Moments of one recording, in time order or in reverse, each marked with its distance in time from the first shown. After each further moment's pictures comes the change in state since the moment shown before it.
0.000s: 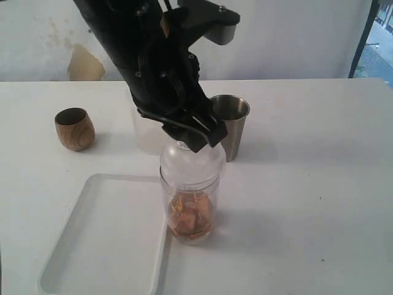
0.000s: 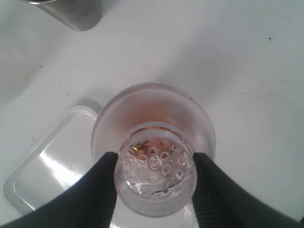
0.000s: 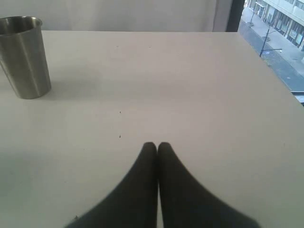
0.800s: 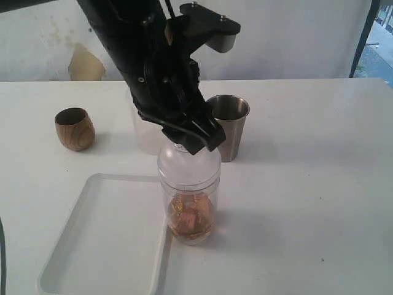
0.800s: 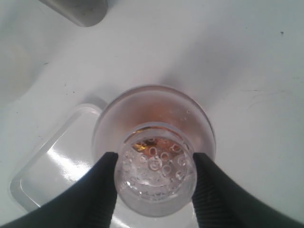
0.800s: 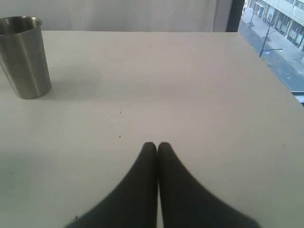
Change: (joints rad) left arm 0.000 0.017 0.002 0.030 0.000 0.001; right arm 0.000 0.000 0.000 0.000 0.000 0.000
